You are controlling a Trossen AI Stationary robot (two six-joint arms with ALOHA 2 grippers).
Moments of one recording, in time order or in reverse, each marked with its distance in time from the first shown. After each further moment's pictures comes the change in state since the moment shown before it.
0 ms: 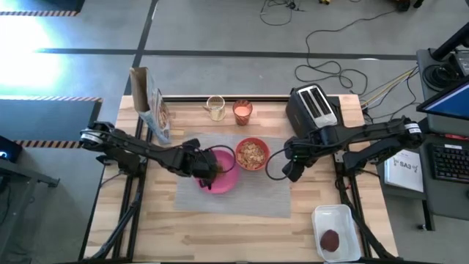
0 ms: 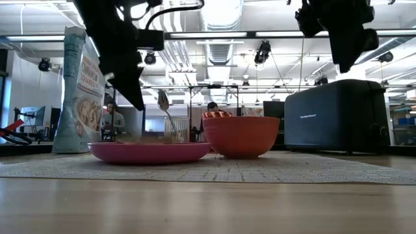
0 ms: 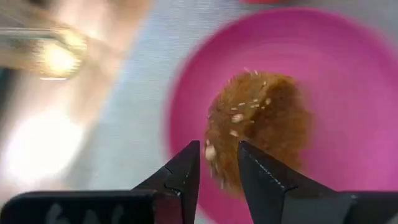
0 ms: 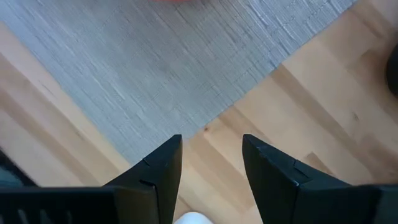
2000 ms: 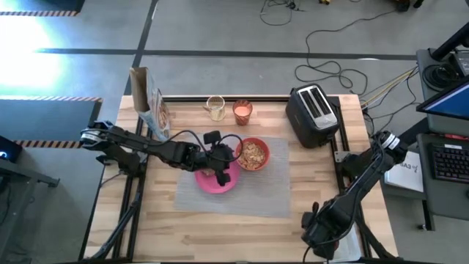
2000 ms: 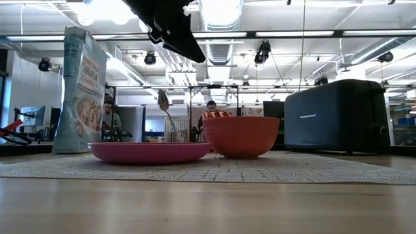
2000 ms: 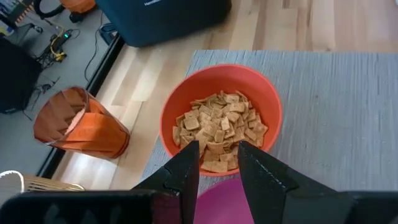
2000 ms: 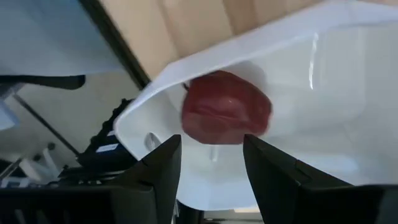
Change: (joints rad) left arm 0.037 0.000 0.118 0.412 -0.018 0.393; right arm 0.746 0.340 0.102 0.087 -0.379 0.350
